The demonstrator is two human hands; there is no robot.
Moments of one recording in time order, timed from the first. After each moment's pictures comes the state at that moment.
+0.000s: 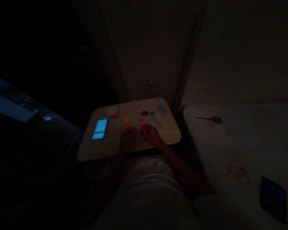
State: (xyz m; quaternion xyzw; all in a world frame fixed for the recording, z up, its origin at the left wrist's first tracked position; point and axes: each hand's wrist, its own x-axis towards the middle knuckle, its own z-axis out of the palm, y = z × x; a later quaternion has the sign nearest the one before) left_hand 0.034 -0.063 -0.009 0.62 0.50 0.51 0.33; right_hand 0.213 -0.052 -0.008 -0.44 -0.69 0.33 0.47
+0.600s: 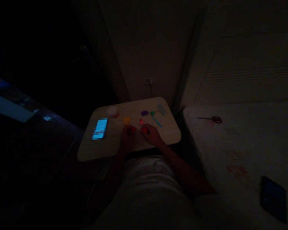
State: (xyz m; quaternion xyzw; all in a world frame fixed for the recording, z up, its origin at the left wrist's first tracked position) left_hand 0.036 -0.061 -0.011 0.60 0.49 0.55 0.33; right_hand 0.213 -0.052 -0.007 -0.44 -0.69 0.33 0.47
